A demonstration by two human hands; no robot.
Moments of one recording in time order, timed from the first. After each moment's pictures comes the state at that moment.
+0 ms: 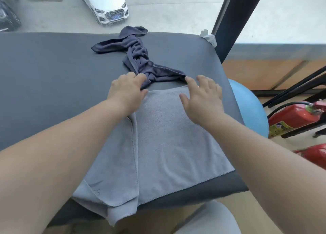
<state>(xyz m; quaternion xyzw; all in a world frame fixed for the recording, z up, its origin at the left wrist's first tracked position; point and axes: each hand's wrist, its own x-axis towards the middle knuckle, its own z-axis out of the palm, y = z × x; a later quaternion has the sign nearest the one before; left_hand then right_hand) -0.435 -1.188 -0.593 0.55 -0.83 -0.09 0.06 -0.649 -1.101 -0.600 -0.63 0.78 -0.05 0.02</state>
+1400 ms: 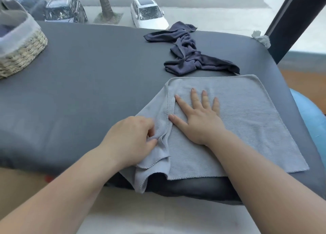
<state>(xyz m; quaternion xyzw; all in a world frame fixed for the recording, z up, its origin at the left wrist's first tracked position) -0.328 -1.007 -0.630 0.58 -0.80 -0.14 0.06 -0.543 -1.059 -0.683 -0.75 0.65 0.00 0.10</state>
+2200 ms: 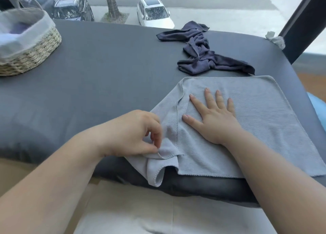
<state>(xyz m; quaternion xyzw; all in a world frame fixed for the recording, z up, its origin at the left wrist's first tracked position) -0.283 -1.020 -0.608 0.41 -0.87 -0.28 0.06 -0.541 -1.060 -0.680 -0.74 0.66 0.02 0.10</state>
